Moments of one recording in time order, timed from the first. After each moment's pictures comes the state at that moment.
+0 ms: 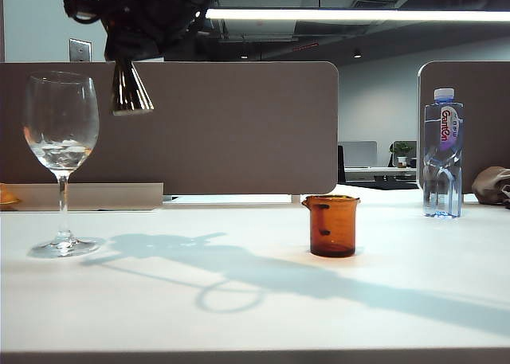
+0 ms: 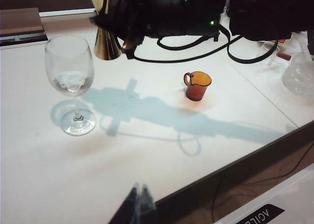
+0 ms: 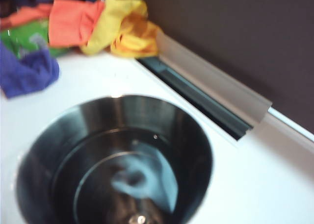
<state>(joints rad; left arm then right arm) -0.42 0.26 1.24 -1.33 0.13 -0.08 0.88 1.97 1.64 0.12 0.05 -0.13</state>
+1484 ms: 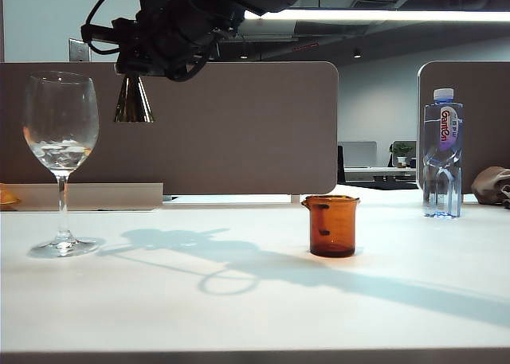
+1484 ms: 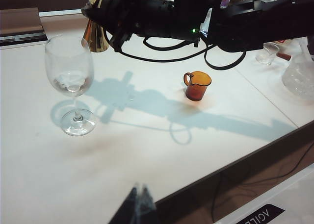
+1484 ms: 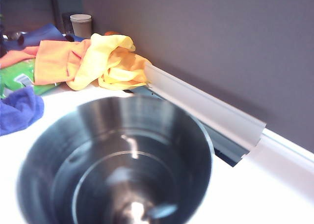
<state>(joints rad) -0.42 0.26 1.24 -1.33 0.13 -0.08 0.82 2.07 1.64 0.34 0.00 -0.11</state>
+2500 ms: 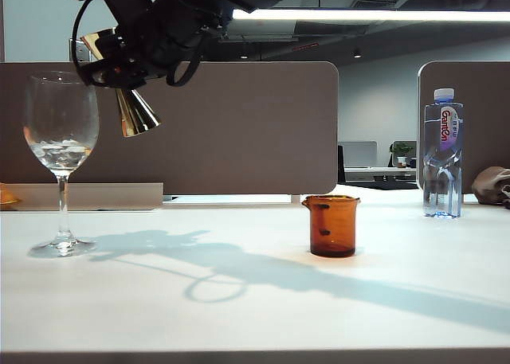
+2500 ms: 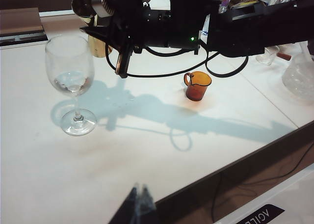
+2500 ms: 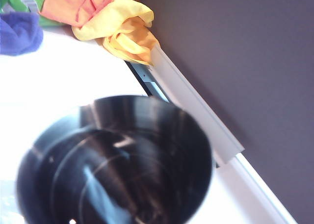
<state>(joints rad) -0.42 0.26 1.24 -1.33 0.13 -0.08 0.86 2.07 1.64 0.27 0.02 -0.53</state>
